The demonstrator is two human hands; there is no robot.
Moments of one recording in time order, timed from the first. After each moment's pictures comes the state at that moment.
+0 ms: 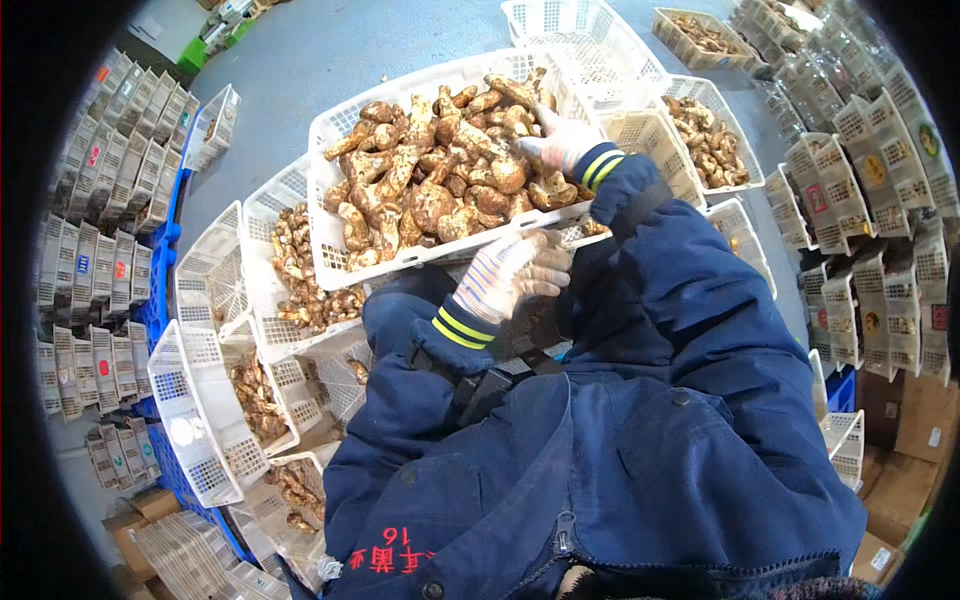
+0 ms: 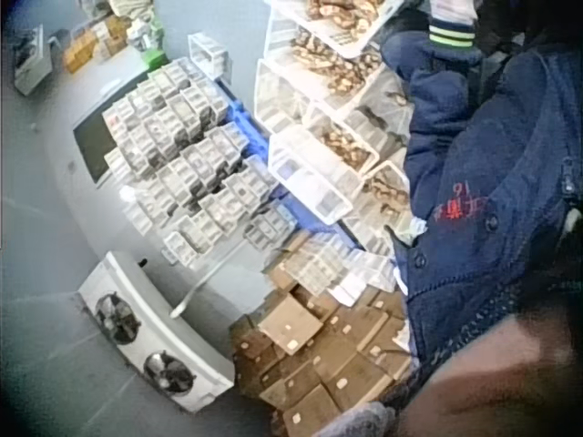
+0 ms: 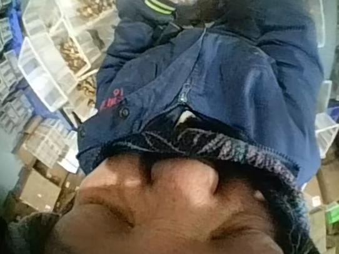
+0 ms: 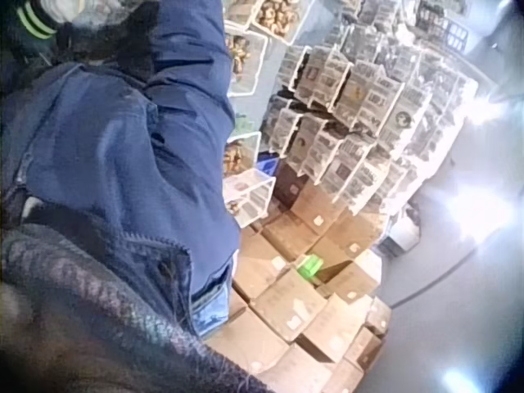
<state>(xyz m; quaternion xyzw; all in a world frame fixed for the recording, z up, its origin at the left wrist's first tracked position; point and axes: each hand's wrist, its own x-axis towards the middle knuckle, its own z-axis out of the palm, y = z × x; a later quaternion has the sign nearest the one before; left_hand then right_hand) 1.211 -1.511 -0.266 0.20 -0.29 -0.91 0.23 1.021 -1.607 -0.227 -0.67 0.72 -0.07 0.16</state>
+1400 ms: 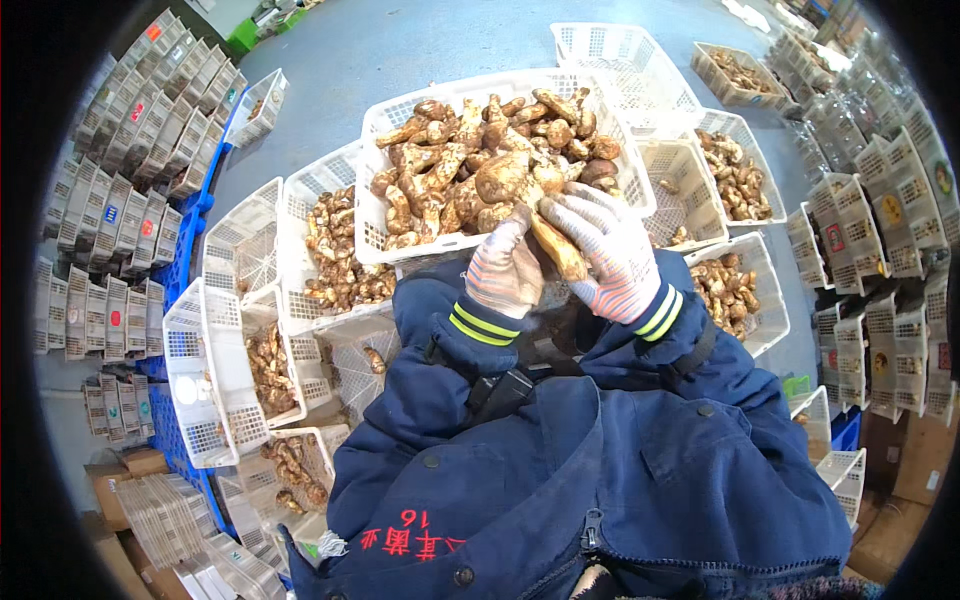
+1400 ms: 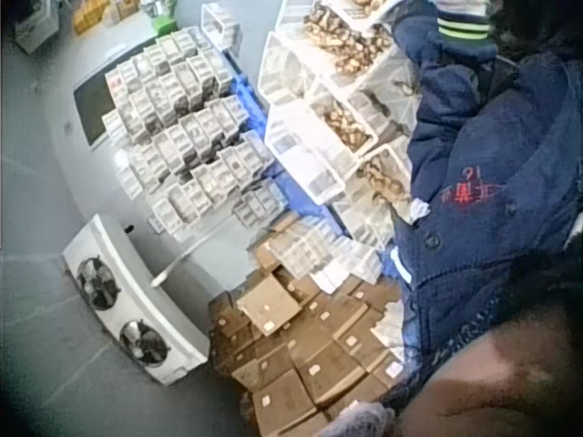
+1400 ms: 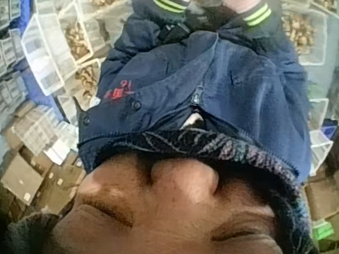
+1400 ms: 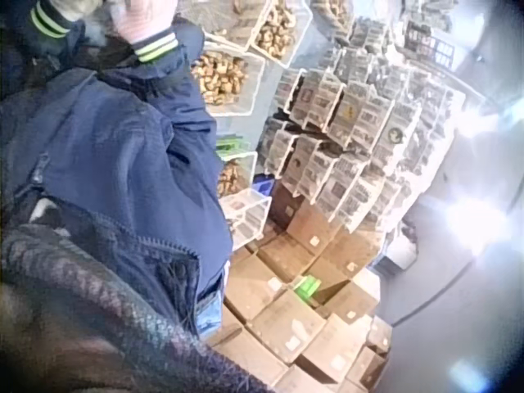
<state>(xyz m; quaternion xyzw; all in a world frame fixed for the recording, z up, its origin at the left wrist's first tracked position) 1.228 -1.472 -0.223 0.02 -0.13 -0.87 0.47 1.088 -1.437 -0.167 -0.82 0.42 -0.37 -0.07</state>
